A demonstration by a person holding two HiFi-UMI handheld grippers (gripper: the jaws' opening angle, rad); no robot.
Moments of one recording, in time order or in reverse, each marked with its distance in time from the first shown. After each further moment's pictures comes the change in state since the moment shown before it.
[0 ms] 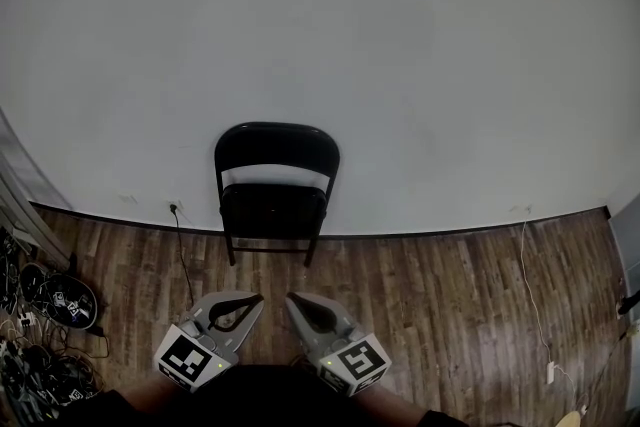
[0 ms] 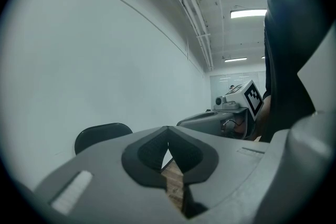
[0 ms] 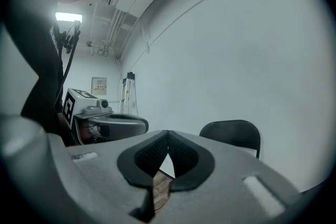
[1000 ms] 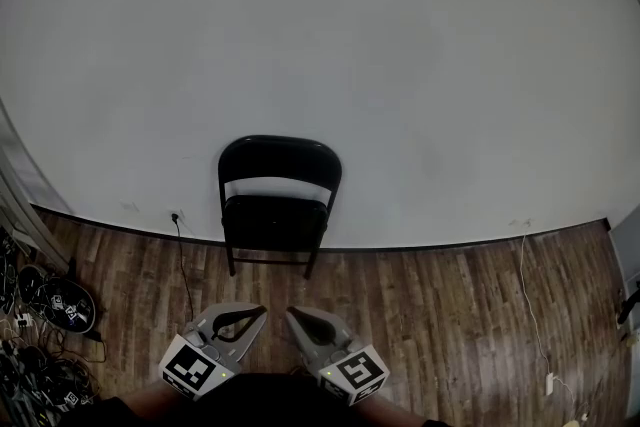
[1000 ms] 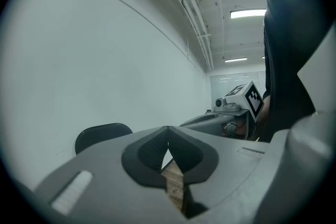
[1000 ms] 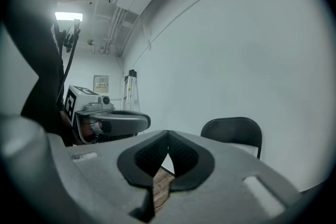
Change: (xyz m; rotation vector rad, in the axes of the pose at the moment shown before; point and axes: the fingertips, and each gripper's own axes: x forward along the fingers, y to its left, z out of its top) left arm -0.003 -0.004 -0.004 -0.009 -0.009 0.009; right arm -0.001 0.008 -0.009 0.004 0.029 0.025
